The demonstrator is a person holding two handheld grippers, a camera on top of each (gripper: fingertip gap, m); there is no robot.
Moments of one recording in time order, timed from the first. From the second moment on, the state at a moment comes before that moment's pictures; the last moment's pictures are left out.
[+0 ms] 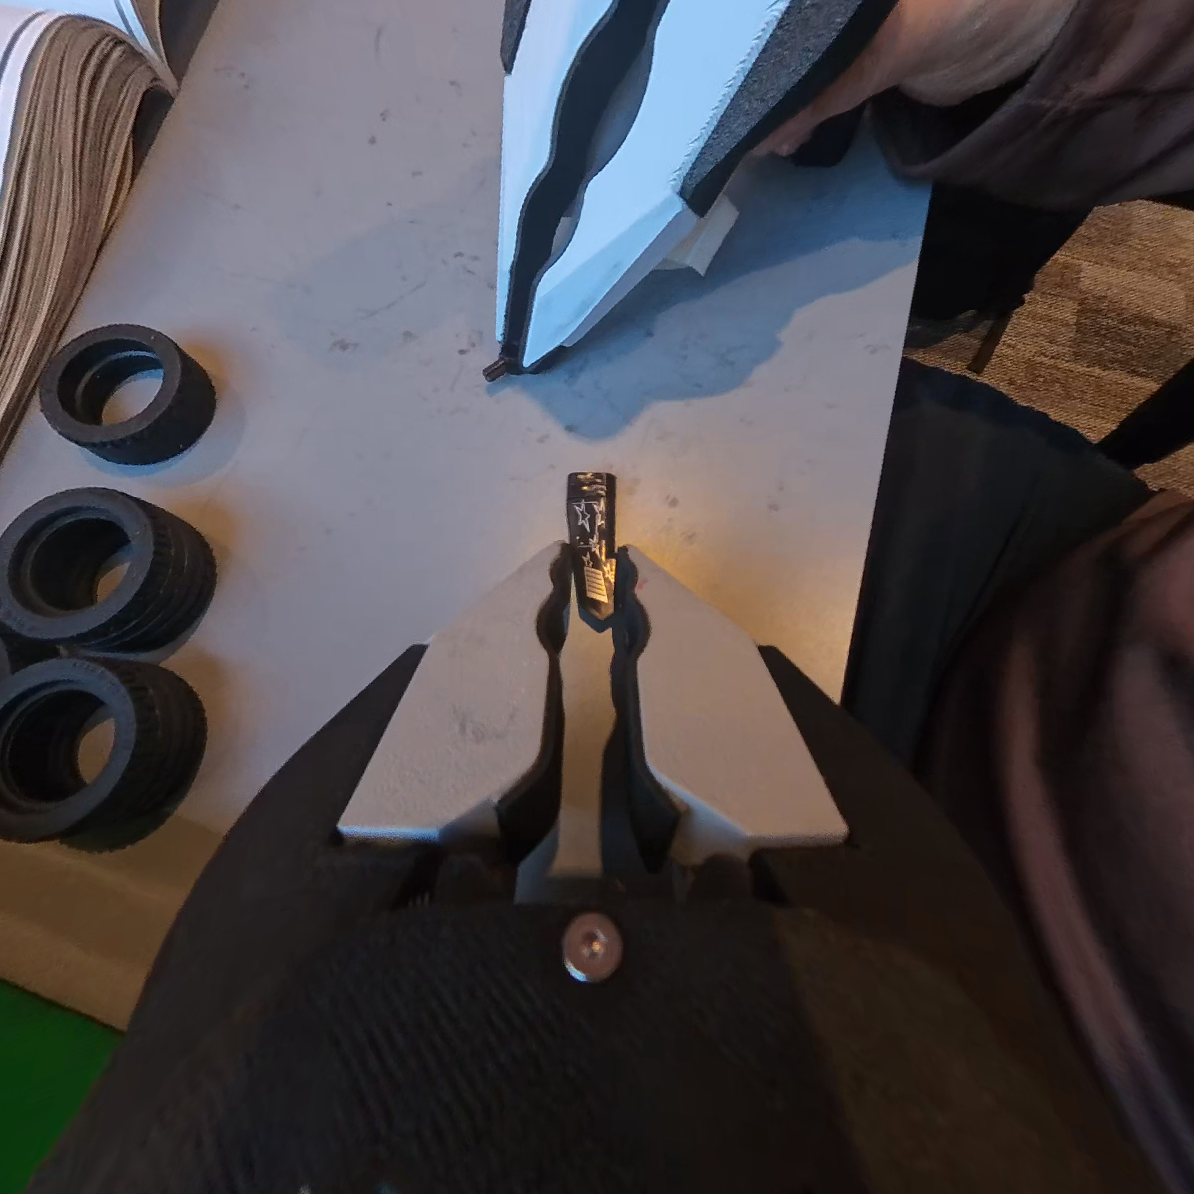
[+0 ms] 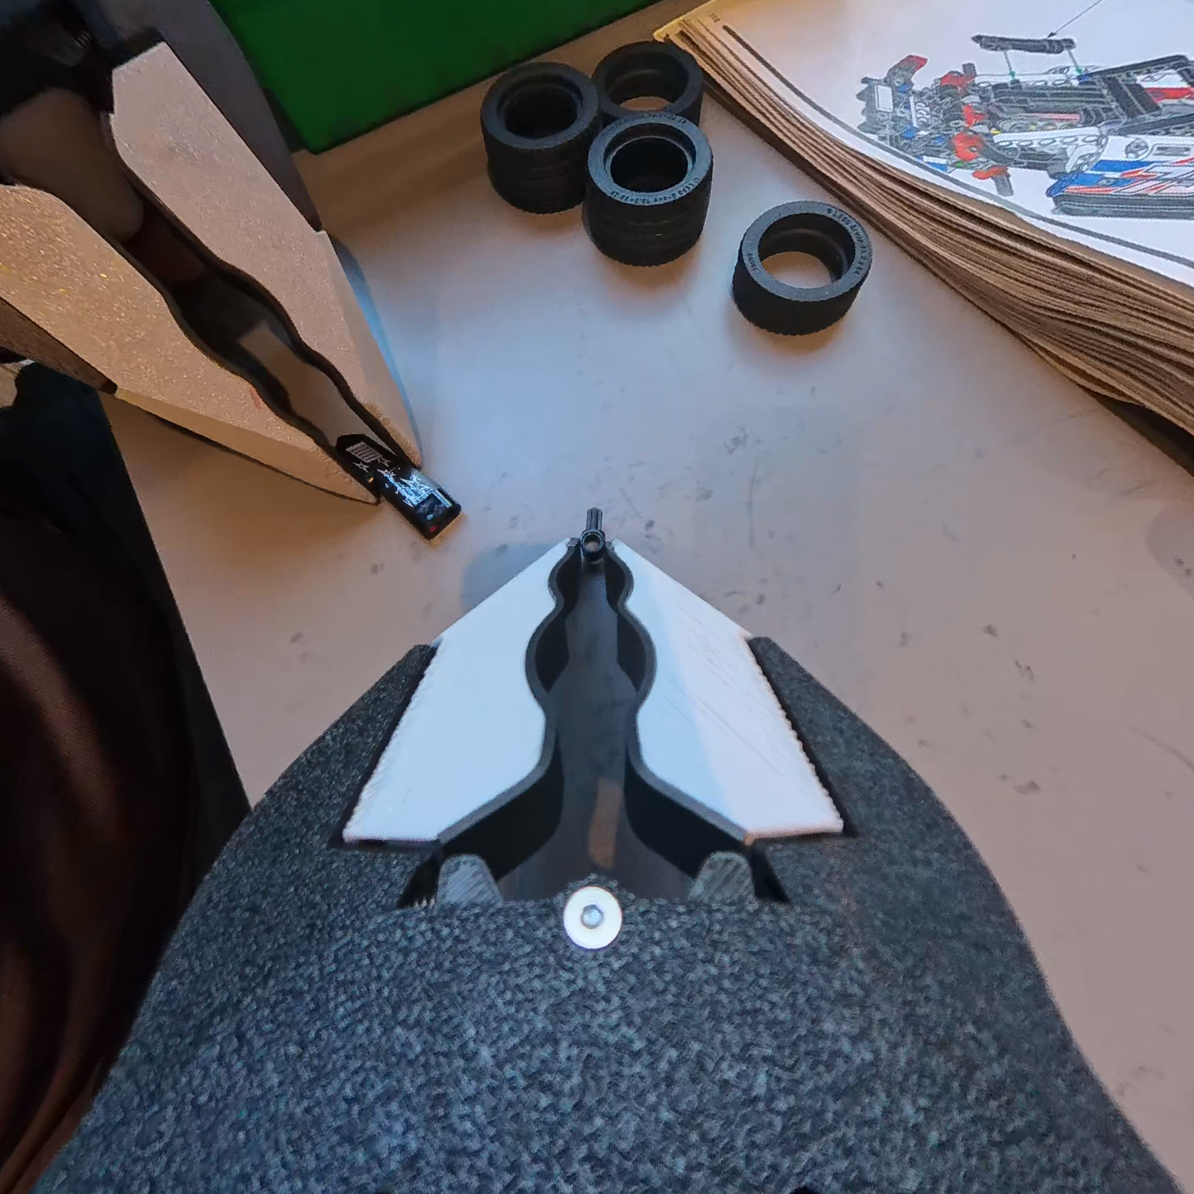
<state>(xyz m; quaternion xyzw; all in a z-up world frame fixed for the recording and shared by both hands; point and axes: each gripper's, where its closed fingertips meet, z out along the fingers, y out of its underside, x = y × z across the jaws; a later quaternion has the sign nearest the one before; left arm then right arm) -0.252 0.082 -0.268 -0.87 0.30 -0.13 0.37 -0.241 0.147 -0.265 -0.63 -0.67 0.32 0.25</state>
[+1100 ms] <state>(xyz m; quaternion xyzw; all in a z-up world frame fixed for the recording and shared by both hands) -0.245 0.082 -0.263 -0.85 0.33 -0.11 0.39 -0.237 0.130 -0.246 -0.64 -0.60 0.45 0.17</state>
